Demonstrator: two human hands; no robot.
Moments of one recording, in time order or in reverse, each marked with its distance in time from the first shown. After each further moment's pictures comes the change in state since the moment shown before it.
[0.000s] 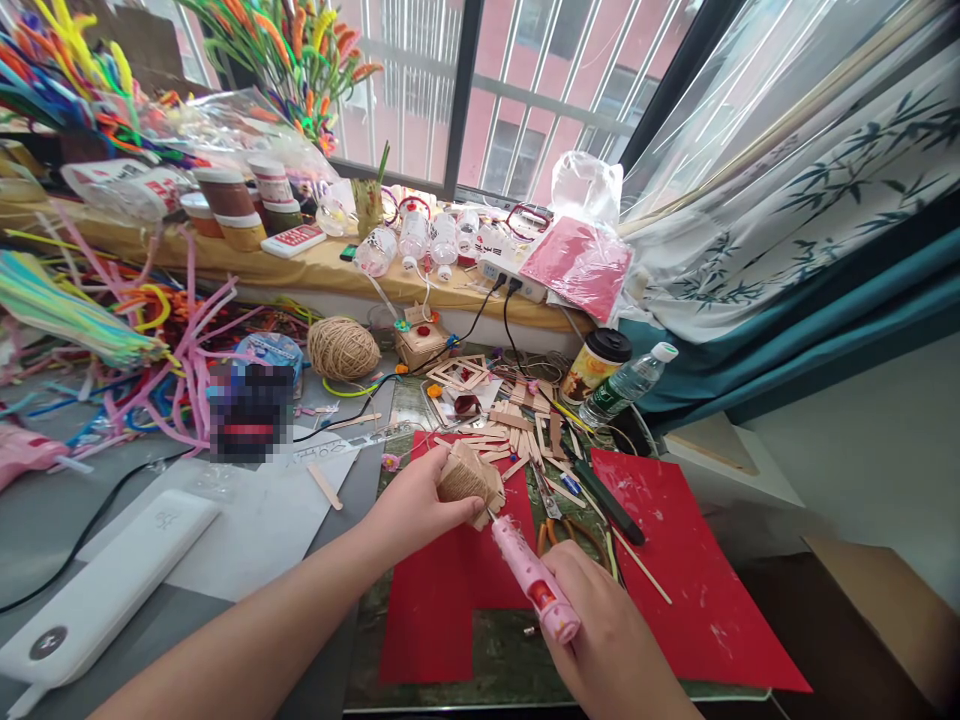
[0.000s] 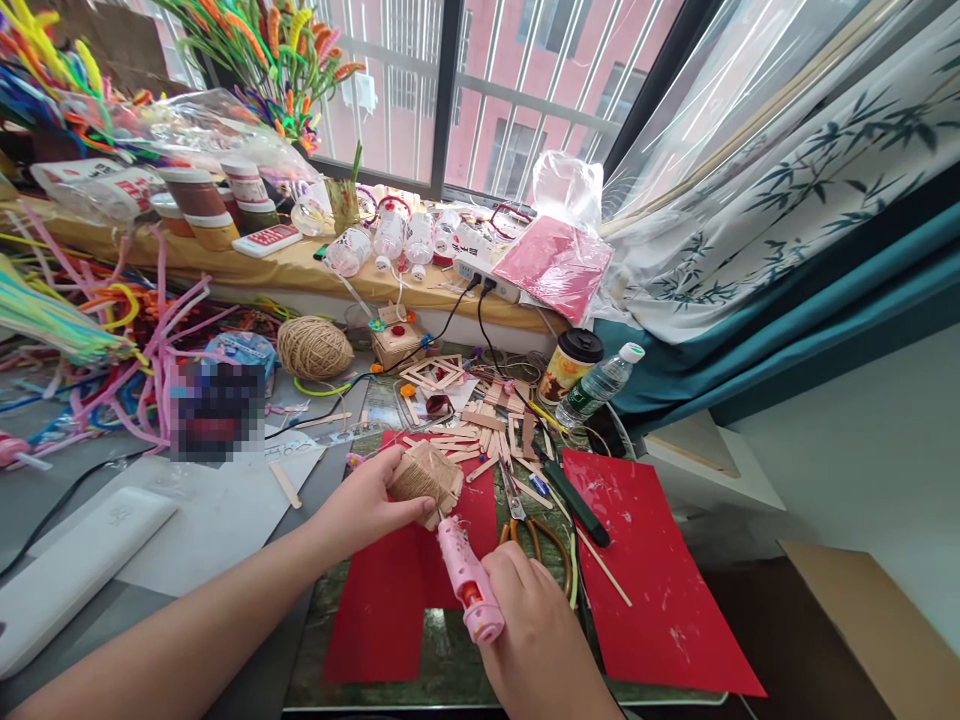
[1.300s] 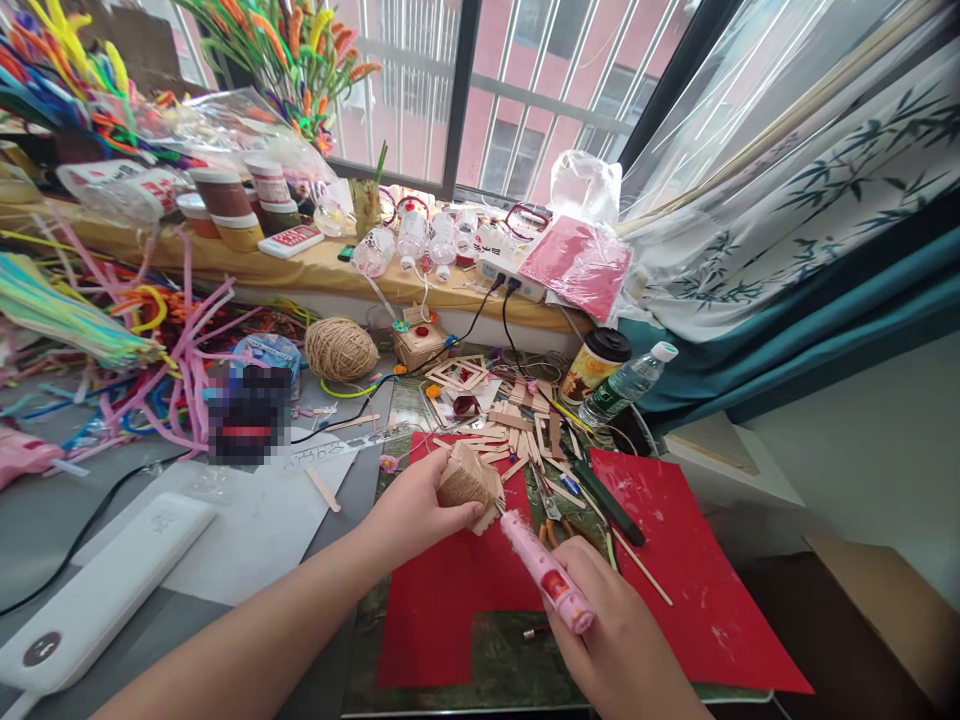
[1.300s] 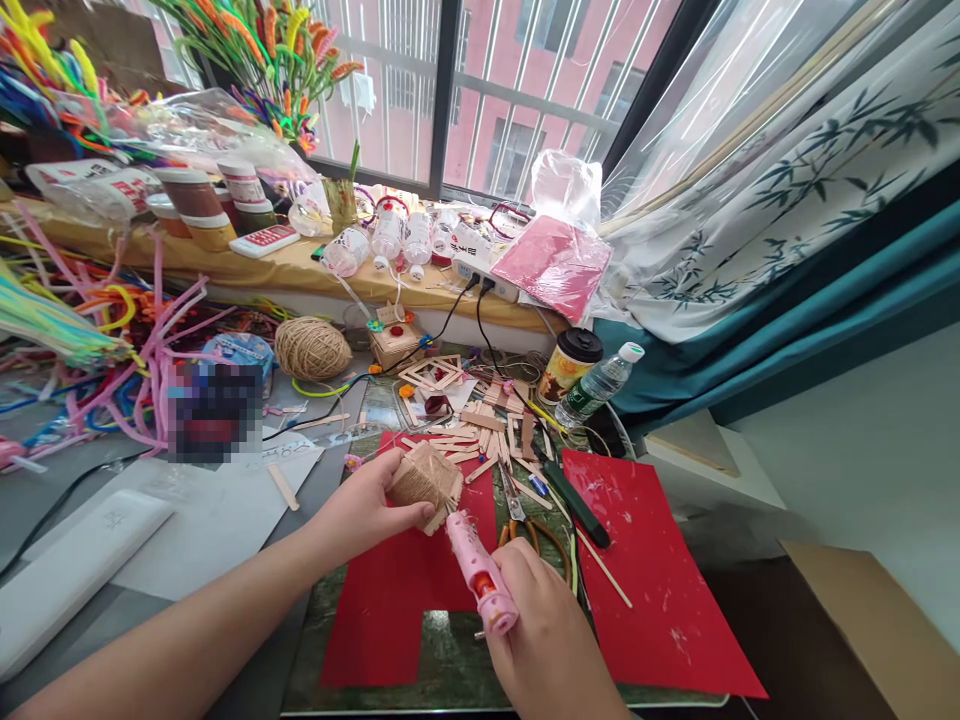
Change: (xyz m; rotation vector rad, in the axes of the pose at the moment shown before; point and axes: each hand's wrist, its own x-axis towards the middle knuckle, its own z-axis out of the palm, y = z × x) left_hand -0.002 0.003 -0.001 0.030 -0.017 0.001; right_hand 0.000 0.006 -0.005 0.068 0.026 0.089
